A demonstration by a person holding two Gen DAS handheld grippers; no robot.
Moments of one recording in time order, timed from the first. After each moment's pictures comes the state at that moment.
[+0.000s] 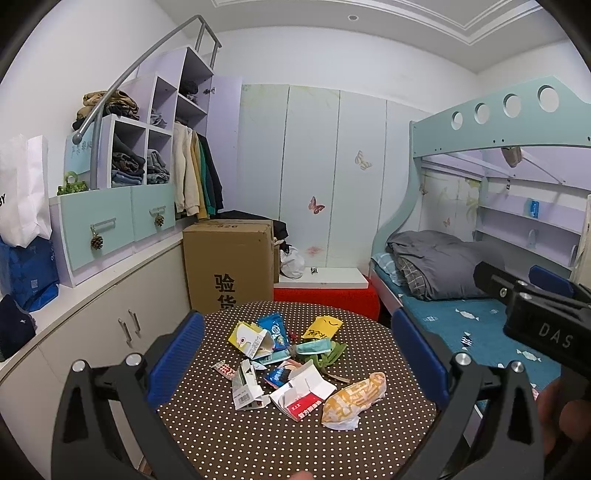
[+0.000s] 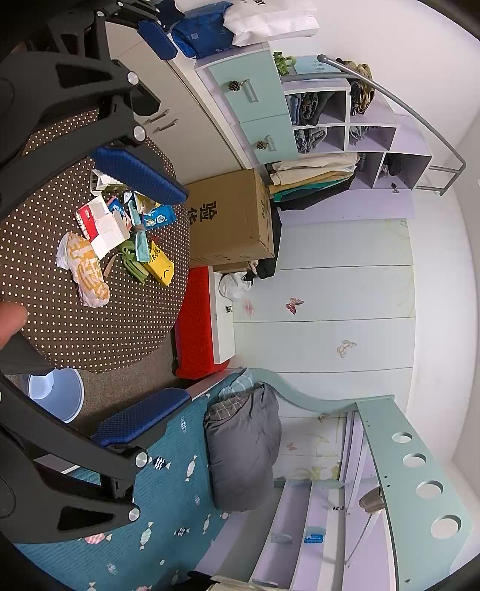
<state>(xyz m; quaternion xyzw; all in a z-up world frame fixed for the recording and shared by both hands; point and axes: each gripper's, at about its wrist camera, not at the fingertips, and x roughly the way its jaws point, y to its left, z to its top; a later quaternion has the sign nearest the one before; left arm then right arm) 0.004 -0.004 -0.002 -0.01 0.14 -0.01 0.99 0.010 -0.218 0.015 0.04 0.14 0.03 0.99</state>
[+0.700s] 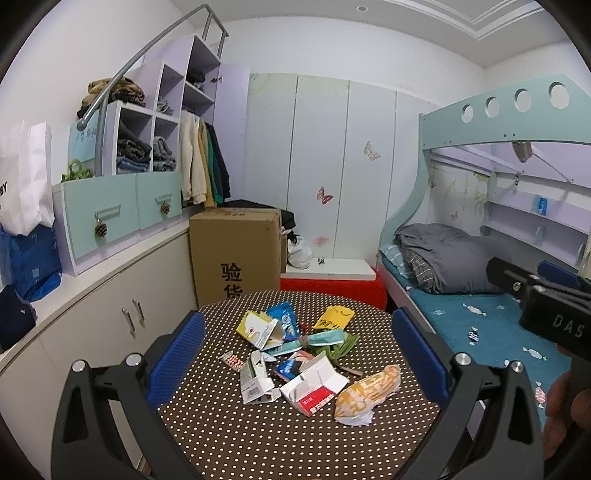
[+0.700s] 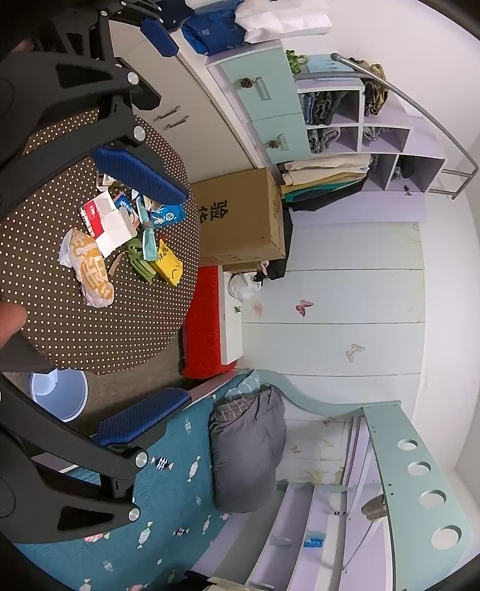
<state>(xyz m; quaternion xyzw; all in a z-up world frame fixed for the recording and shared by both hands) 0.022 0.012 -0.019 -0.02 0.16 0.00 0.99 0.026 -0.211 0.006 0.03 0.16 0.03 0.99</state>
